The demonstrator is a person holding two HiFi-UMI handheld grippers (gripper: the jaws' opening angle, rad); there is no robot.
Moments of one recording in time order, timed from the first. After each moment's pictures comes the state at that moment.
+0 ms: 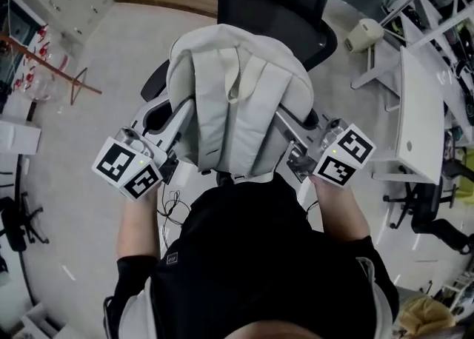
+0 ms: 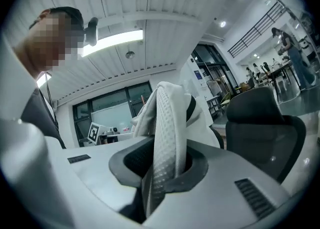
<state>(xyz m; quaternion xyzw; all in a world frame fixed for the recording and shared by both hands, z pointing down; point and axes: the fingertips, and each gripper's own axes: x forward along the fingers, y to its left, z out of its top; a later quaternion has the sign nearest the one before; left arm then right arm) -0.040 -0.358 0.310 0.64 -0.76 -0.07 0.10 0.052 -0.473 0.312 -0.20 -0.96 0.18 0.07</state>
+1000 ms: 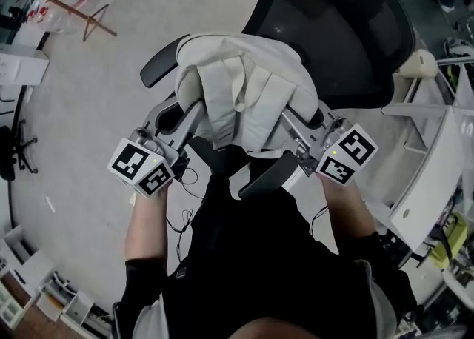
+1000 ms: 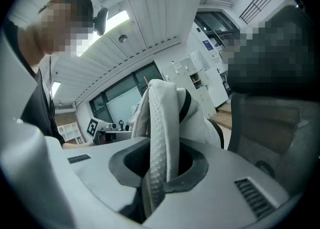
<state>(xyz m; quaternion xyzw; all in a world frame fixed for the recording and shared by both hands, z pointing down) -0.156 -0.444 0.457 0.50 -0.83 -0.11 0.21 -0.105 -0.580 0.454 -0.33 -0.90 0.19 0.19</state>
